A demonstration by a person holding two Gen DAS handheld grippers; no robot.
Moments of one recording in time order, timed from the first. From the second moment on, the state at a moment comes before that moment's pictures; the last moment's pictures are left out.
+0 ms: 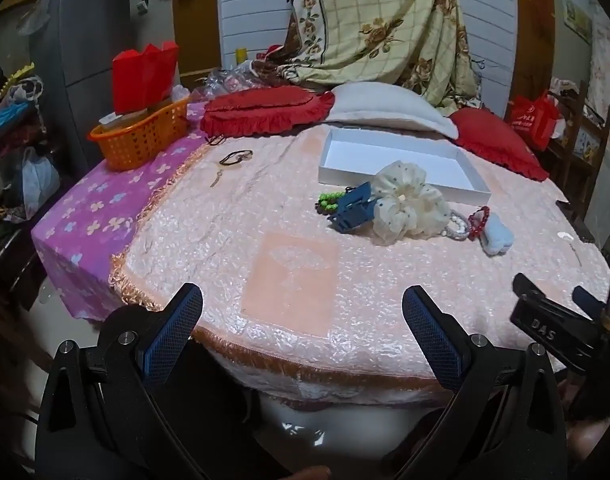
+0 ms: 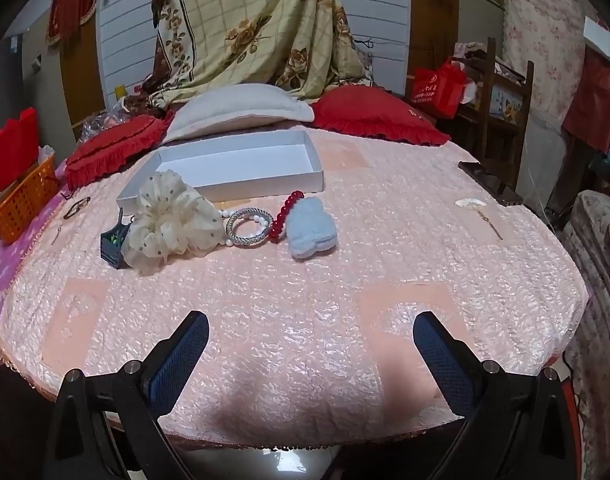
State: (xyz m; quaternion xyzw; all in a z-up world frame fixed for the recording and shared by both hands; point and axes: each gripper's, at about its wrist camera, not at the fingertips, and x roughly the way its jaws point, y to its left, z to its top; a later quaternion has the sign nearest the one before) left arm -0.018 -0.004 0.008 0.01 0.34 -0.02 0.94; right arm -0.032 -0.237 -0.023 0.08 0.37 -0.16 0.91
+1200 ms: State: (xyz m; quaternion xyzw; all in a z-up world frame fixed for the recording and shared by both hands) left arm -0.012 -0.008 -0.003 0.00 0.37 -0.07 0.93; right arm -0.030 -0.235 -0.026 0.08 0.37 -0.16 0.91
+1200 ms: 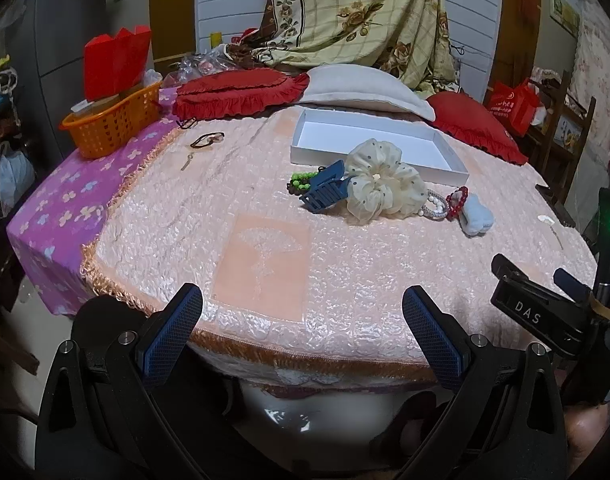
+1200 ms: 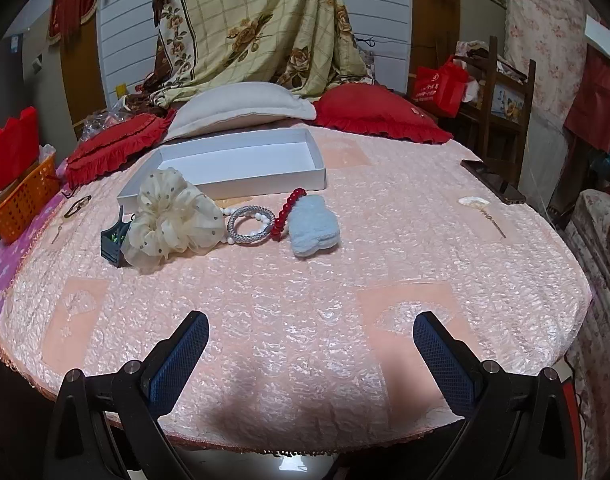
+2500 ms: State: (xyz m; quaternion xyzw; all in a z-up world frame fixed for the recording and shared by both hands) left arm 0.009 -0.020 -0.021 0.02 0.41 -0.07 0.91; right arm -0.039 -0.243 -0.023 0.08 0.31 -0.14 0.94
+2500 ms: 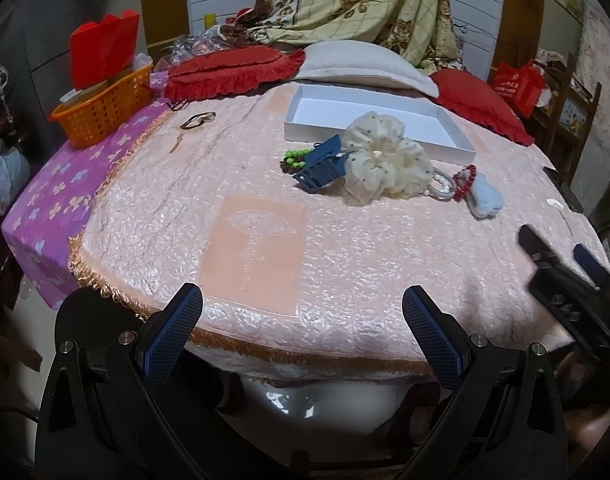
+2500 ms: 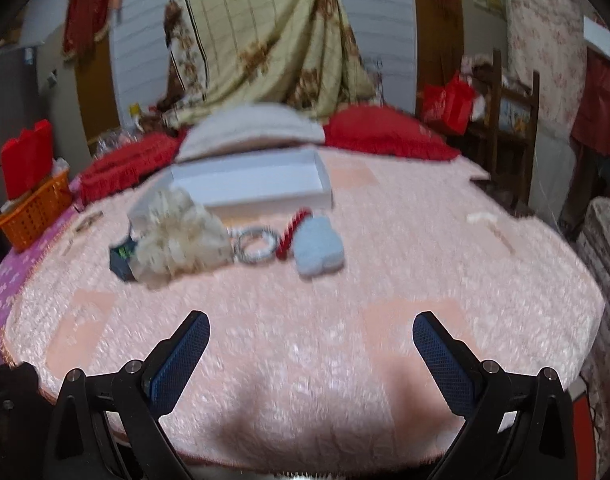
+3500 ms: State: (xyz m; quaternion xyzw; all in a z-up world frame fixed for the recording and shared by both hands) left arm 0.211 -0.090 -0.024 0.05 0.44 -0.23 0.87; right arm 0.094 -0.325 -0.062 0.13 0.41 -0.03 0.90
